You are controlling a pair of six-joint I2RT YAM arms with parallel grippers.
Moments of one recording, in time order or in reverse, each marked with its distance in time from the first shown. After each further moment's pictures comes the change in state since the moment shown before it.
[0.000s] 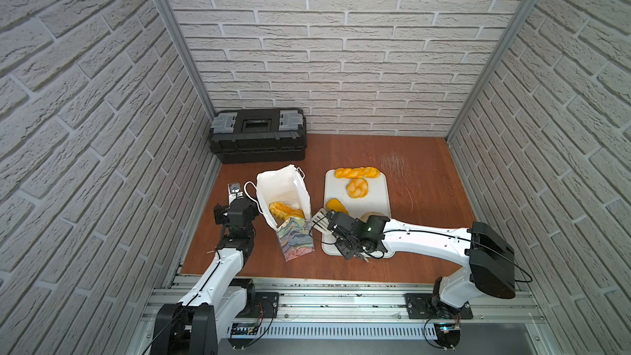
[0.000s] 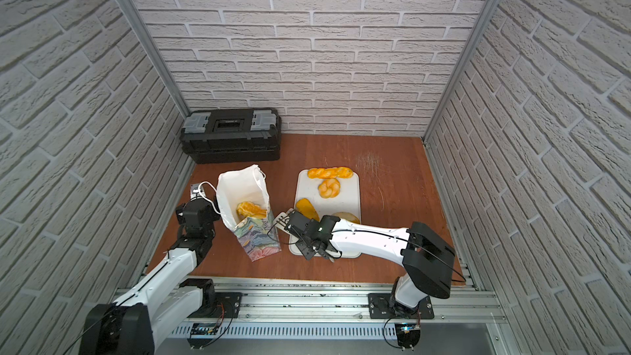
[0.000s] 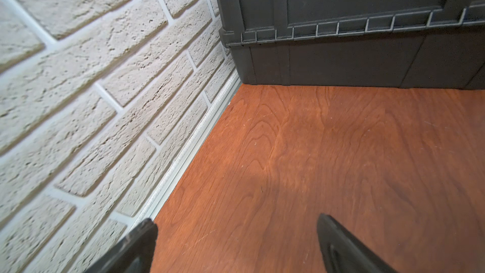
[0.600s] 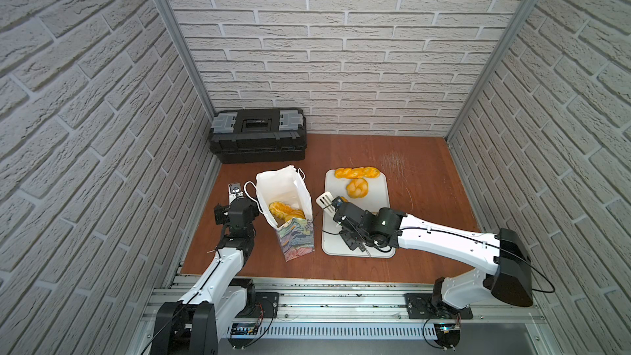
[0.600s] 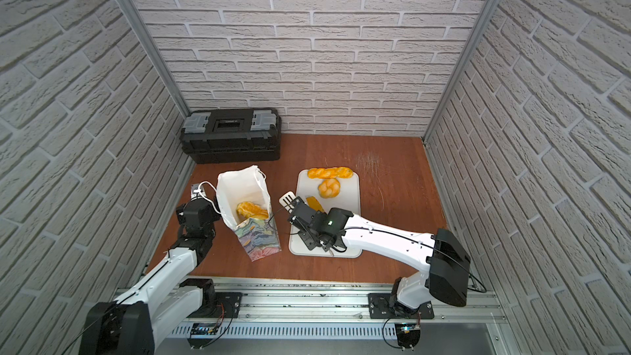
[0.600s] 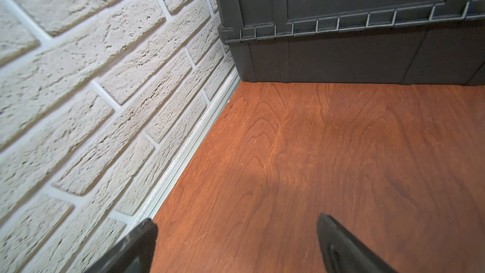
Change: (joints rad) left arm 0.000 0.011 0.000 0.000 0.002 0.000; right arm -0.010 -0.137 0.134 -0.131 0.101 -0.009
